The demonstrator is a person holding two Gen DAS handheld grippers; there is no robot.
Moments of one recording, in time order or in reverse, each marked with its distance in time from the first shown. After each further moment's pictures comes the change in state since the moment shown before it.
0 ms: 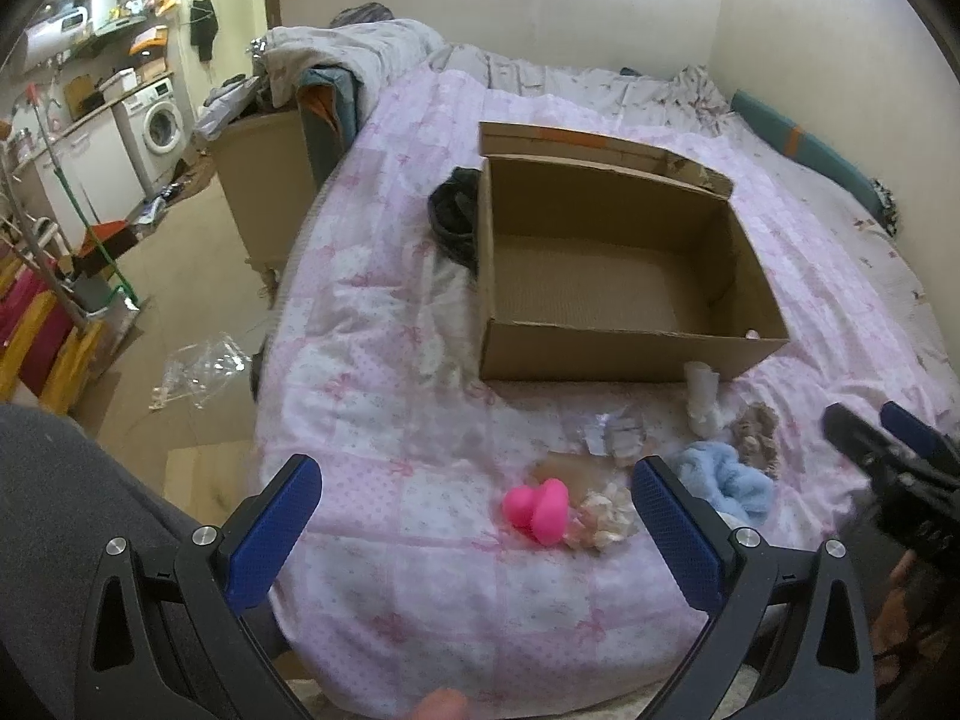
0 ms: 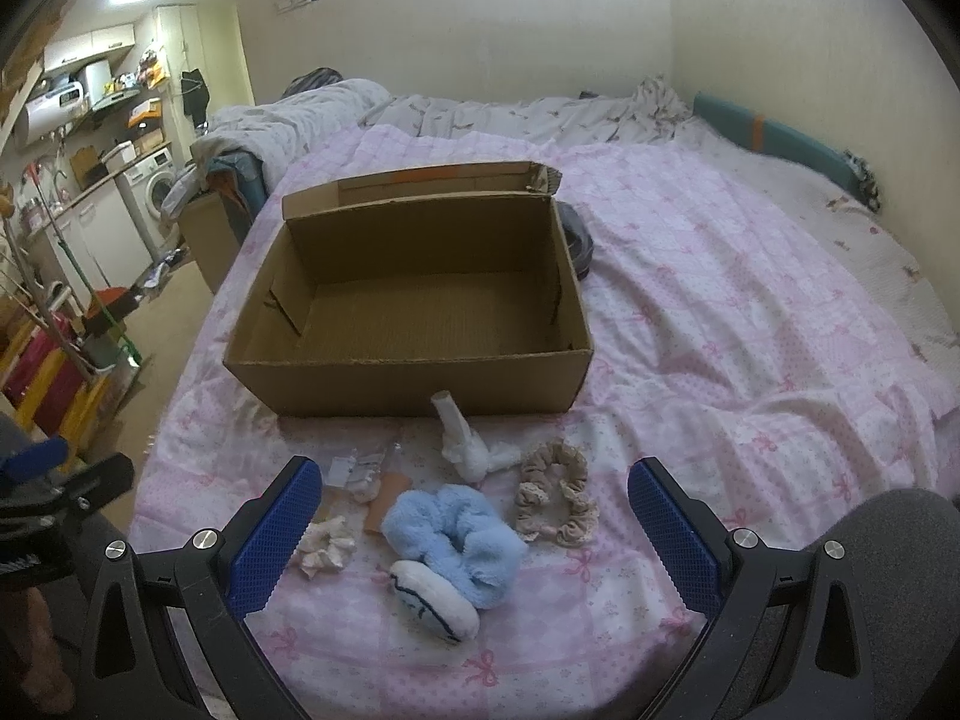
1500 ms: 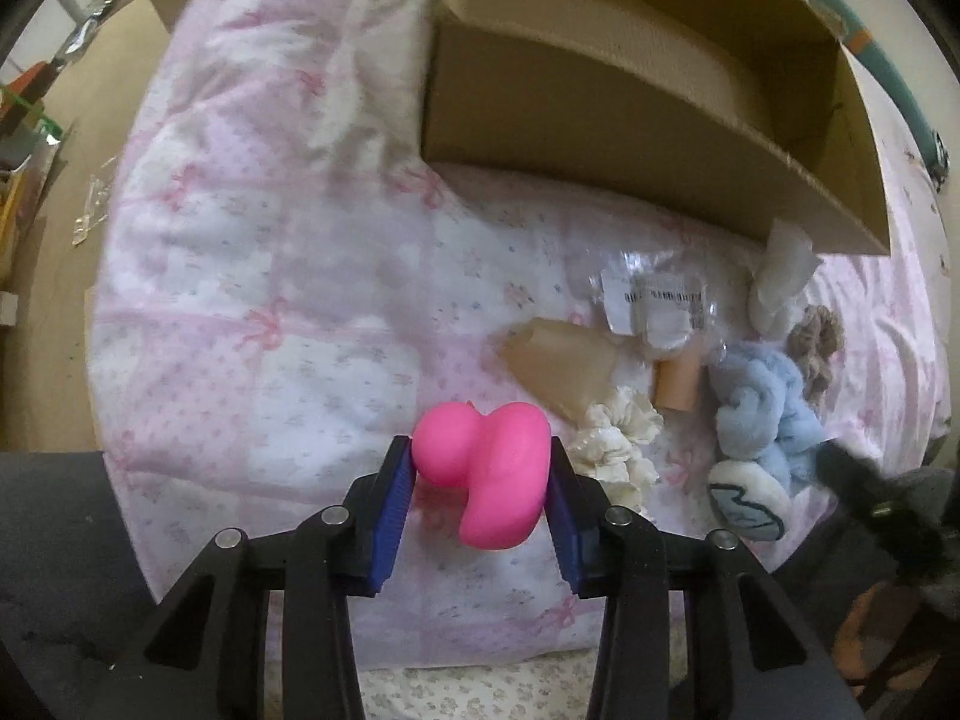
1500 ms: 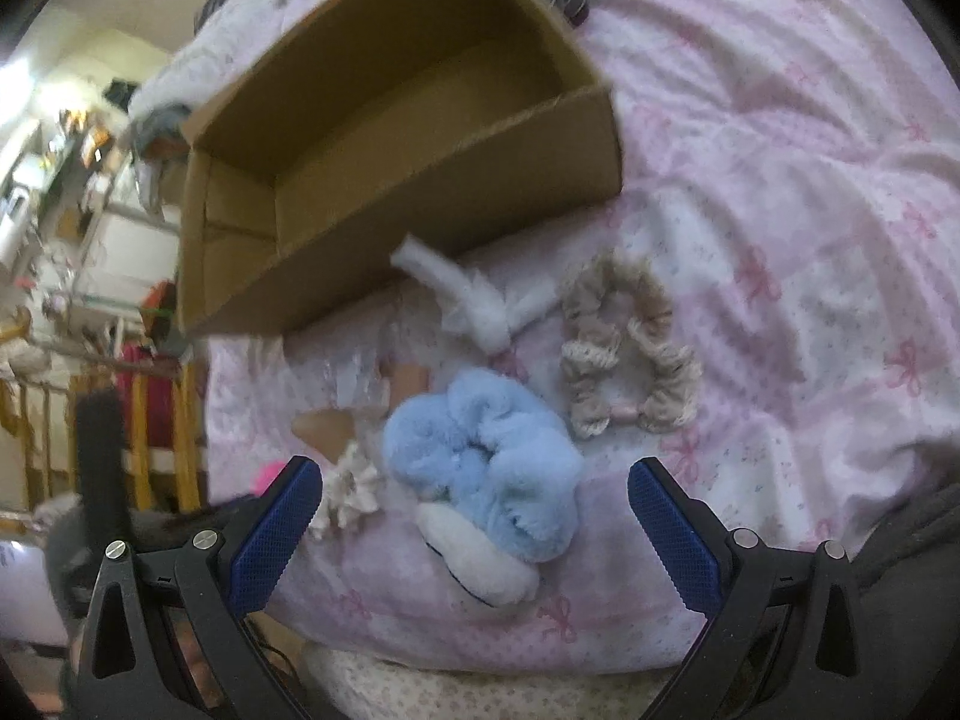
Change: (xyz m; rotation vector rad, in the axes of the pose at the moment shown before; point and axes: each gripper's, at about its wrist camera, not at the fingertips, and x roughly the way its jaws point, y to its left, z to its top) left arm 0.127 -0.007 -0.019 -0.098 0.594 -0.132; right arm 0.108 -0.038 -0.017 0.318 0.523 0.250
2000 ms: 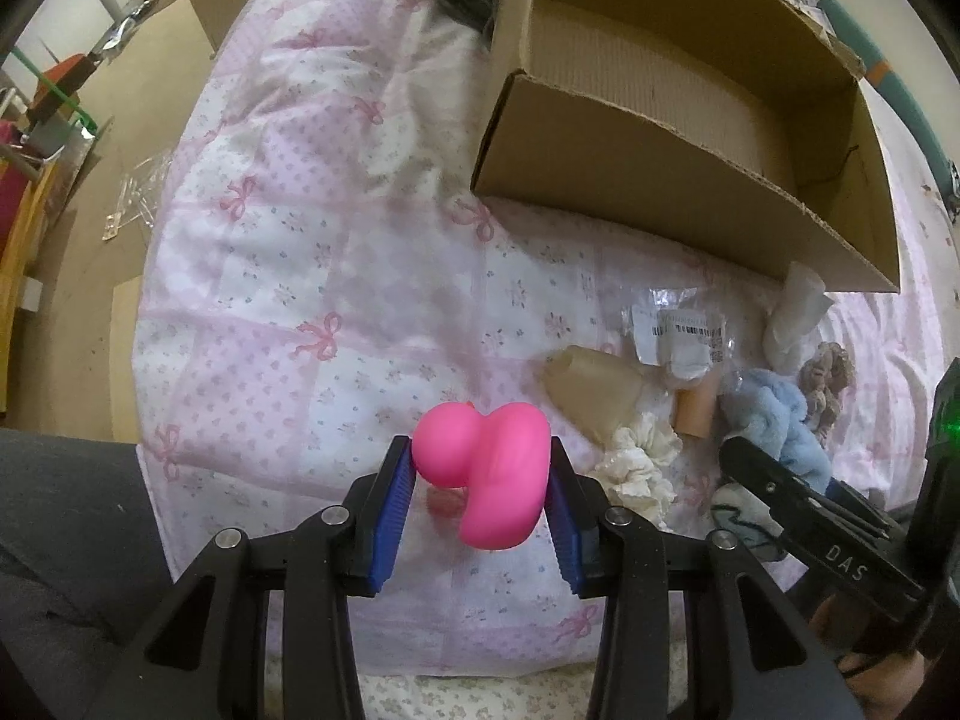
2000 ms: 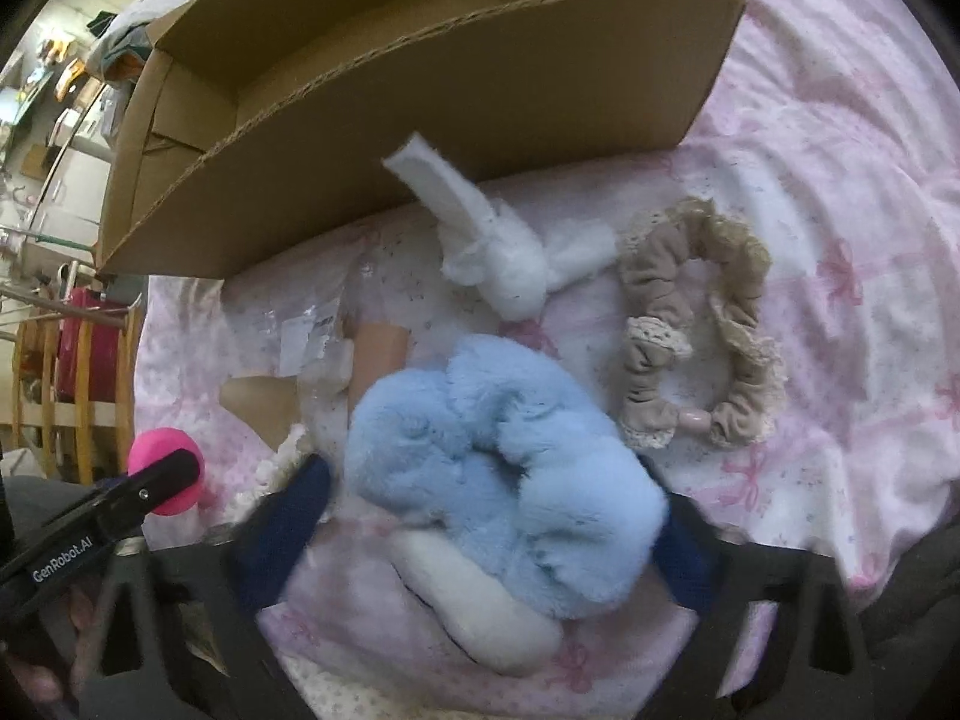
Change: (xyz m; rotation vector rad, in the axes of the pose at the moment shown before) left arm -0.033 0.009 -0.010 -0.044 -0.056 0.043; right arm 0.061 0.028 -0.001 -0.085 0.069 -0.130
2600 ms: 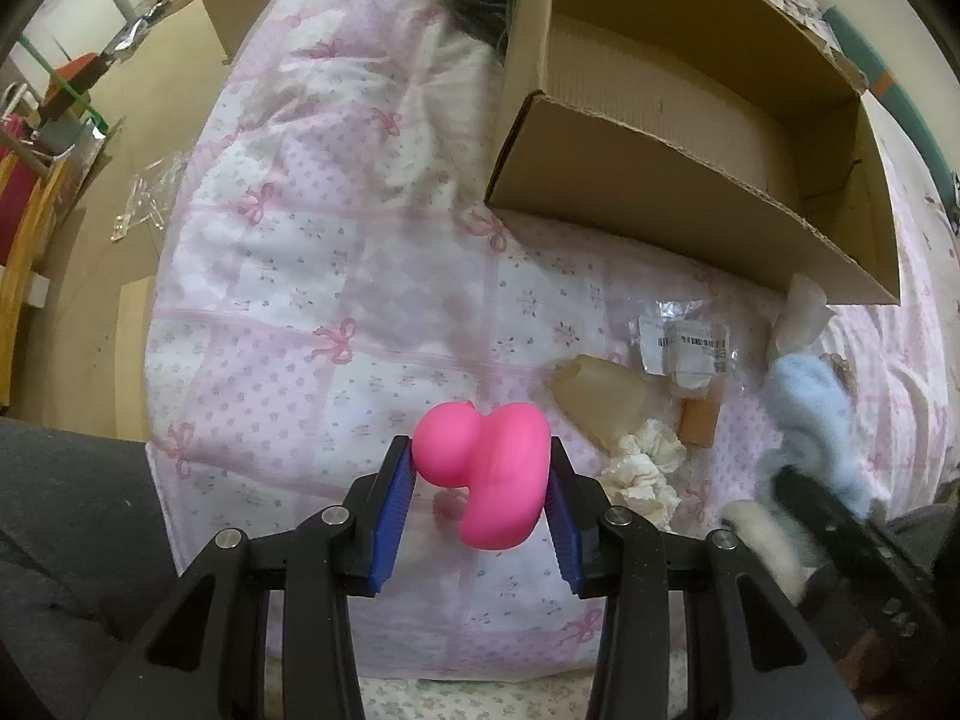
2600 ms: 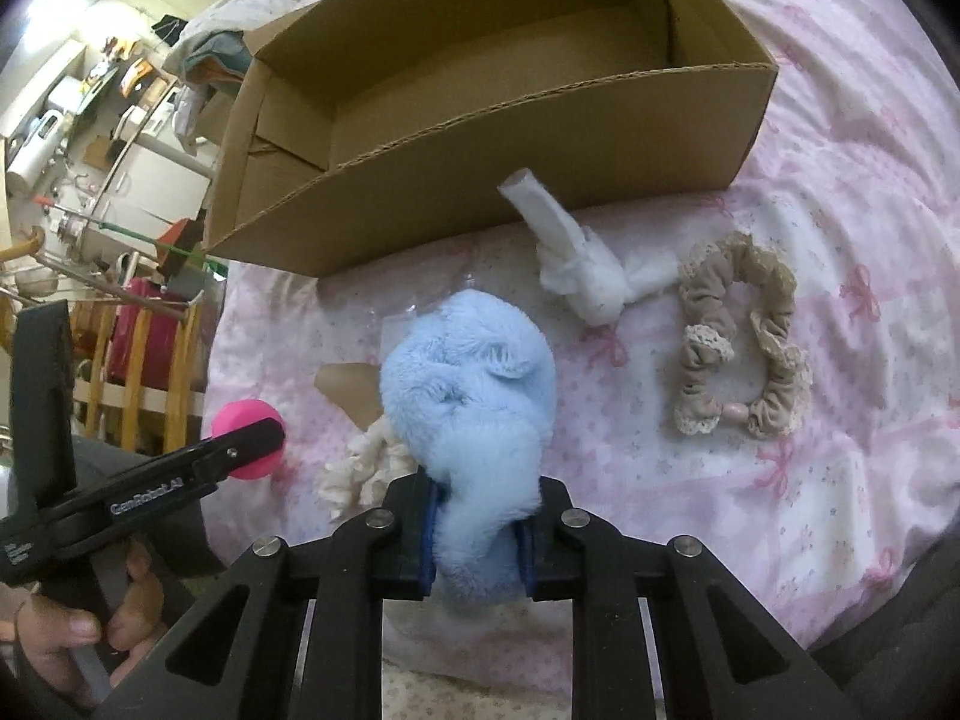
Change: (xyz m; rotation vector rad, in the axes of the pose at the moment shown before) left arm -0.009 0.009 -0.007 -0.013 -0.034 0.015; right arm -0.027 0.012 -0.014 -0.062 -0.073 0.160
